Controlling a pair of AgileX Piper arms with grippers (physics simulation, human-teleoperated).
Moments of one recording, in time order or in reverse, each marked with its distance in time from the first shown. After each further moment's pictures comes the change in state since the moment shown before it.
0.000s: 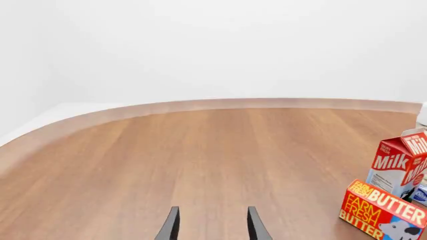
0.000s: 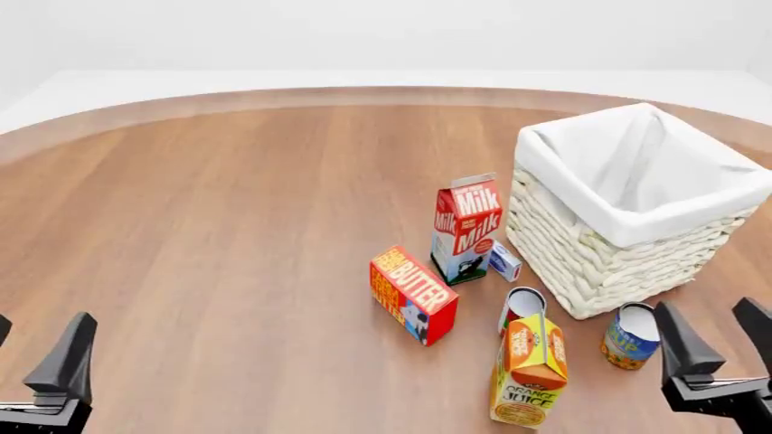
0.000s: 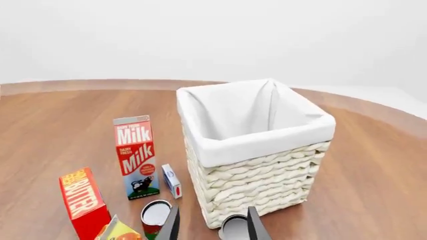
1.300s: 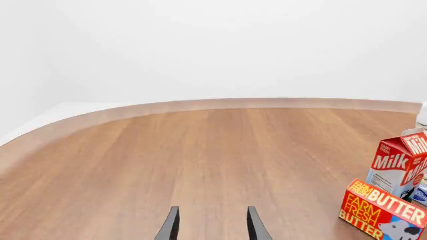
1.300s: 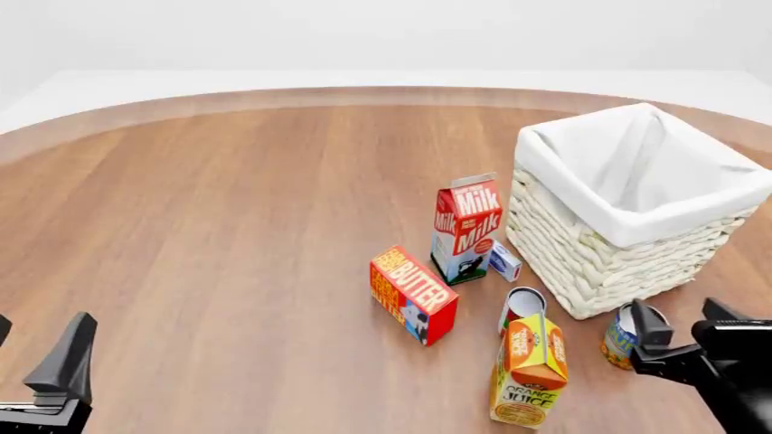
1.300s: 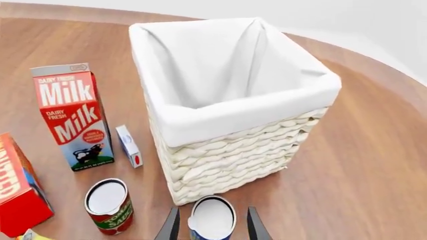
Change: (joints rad) left arm 0.000 0.000 0.000 0.000 0.000; right arm -0.125 0.699 0.021 -0.475 -0.104
